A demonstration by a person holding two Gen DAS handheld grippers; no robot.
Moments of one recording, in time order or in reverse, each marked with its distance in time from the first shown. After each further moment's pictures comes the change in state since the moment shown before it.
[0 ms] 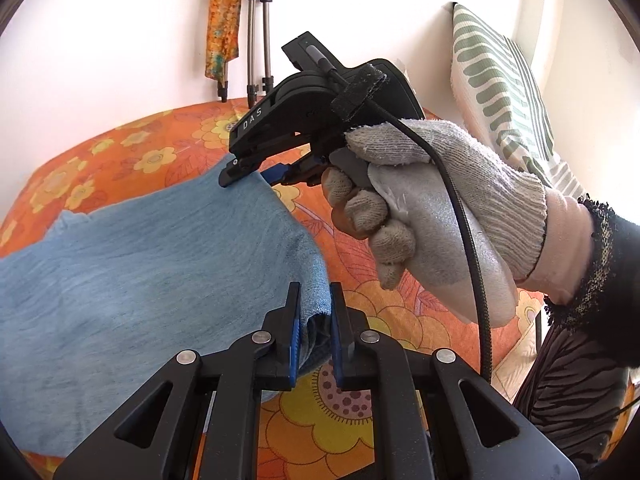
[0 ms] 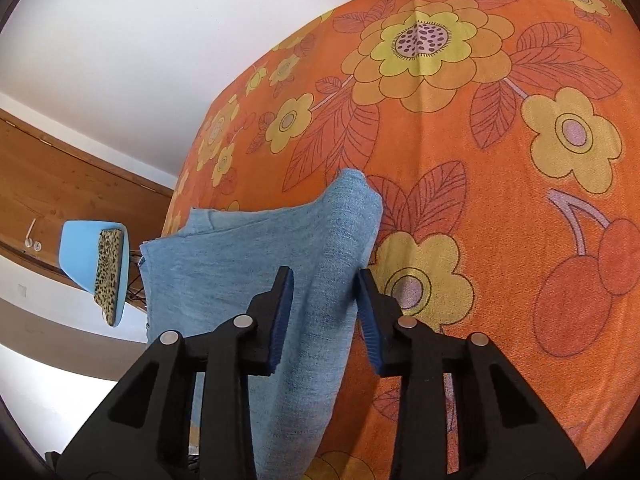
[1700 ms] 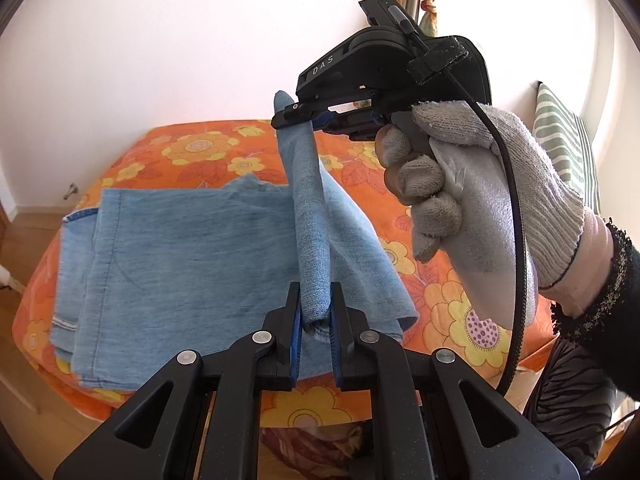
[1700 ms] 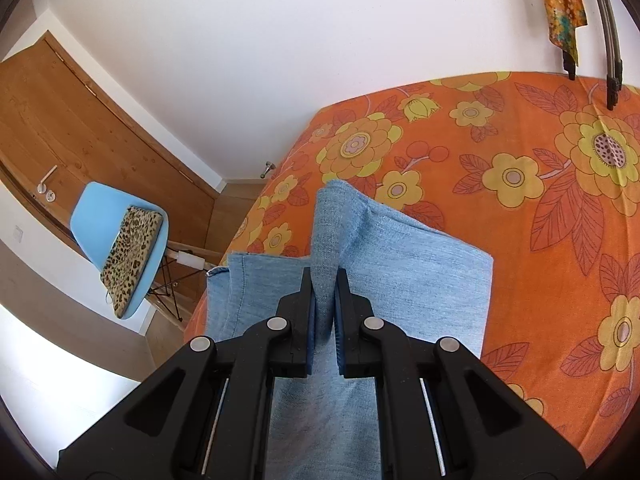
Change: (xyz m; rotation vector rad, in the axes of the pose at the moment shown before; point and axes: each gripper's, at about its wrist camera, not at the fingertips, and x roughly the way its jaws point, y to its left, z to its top) left arm -0.117 0.133 -0.062 -0.249 -0.123 0.198; right arm 0.050 0.228 -0.018 -0.270 -0.125 0.044
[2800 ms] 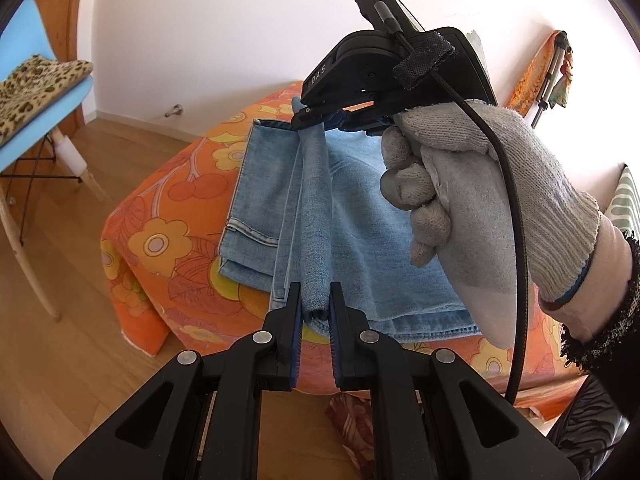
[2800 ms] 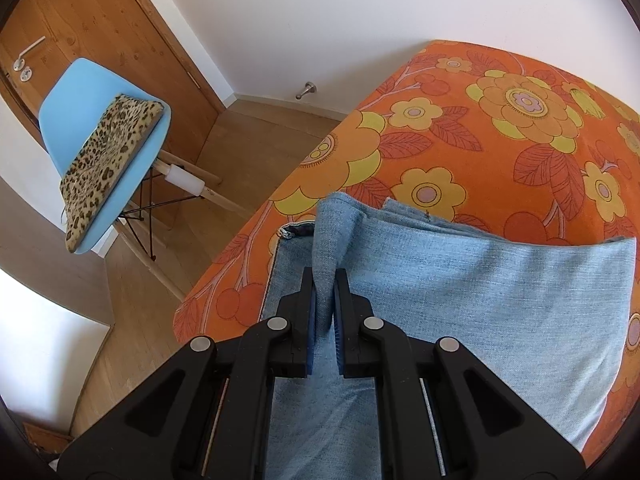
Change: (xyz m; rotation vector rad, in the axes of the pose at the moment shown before) left arm -0.040 0.160 -0.059 -0.319 0.032 0.190; right arm 0.205 0.180 -0.046 -0.259 0.211 -0.105
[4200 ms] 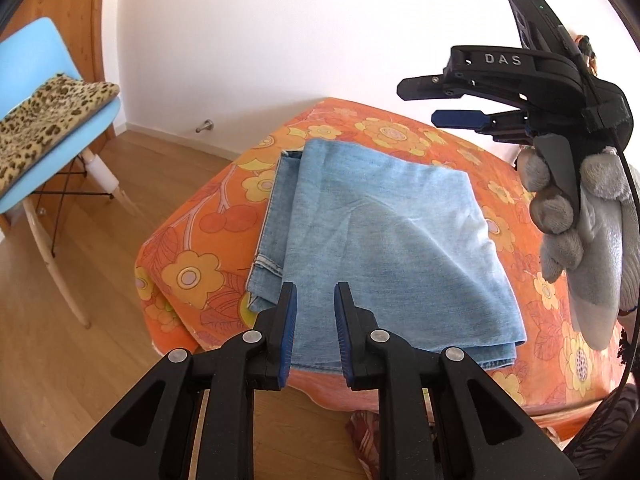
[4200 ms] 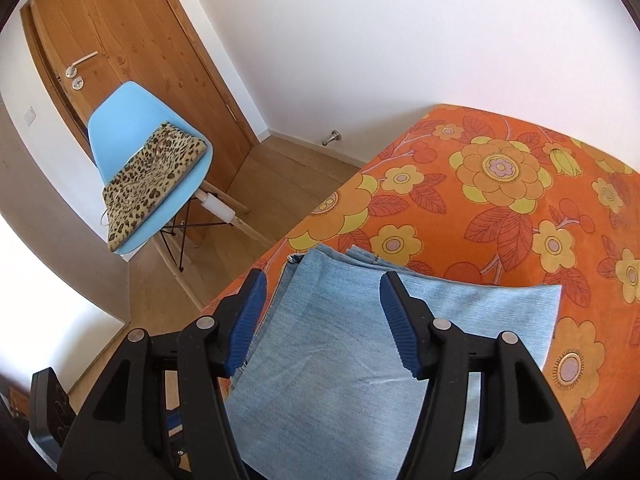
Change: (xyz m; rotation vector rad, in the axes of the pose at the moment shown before) left arm -0.013 -0.010 0.026 0.006 -0.038 0.120; right arm -0.111 -0.037 -0.002 -0.101 -0.162 0.090
